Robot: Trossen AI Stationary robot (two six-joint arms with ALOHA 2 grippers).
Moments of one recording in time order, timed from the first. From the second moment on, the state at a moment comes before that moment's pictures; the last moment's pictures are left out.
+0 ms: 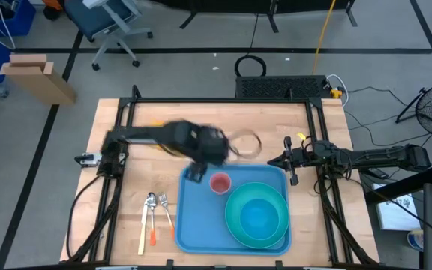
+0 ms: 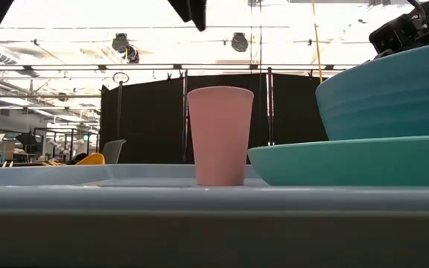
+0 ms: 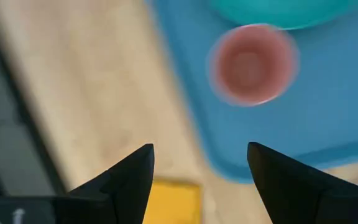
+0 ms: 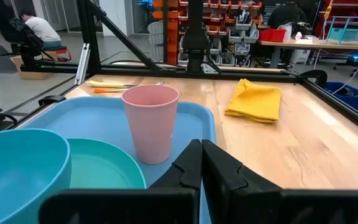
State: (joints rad) left arm -0.09 1.99 2.27 -1.56 -0.18 0.29; right arm -0.09 0.49 0.02 0.38 -0.16 -0.03
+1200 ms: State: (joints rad) left arm 0.17 1.51 0.94 -0.78 -0.26 0.36; right arm -0.09 0.49 0.02 0.39 -0.15 -0.02
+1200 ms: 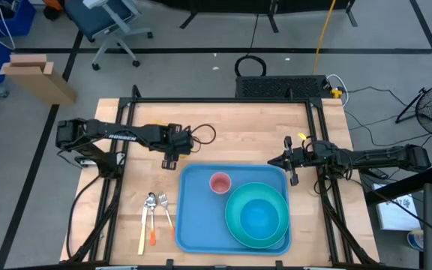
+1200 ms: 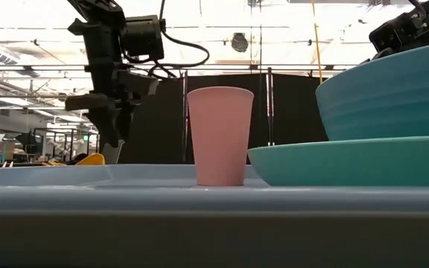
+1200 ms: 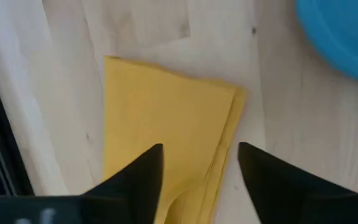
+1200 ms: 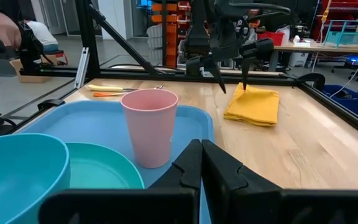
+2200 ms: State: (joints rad) left arm 0.20 1.78 0.95 -0.72 -0.29 0.46; right arm -0.09 0.49 0.02 0.39 -0.15 -0.03
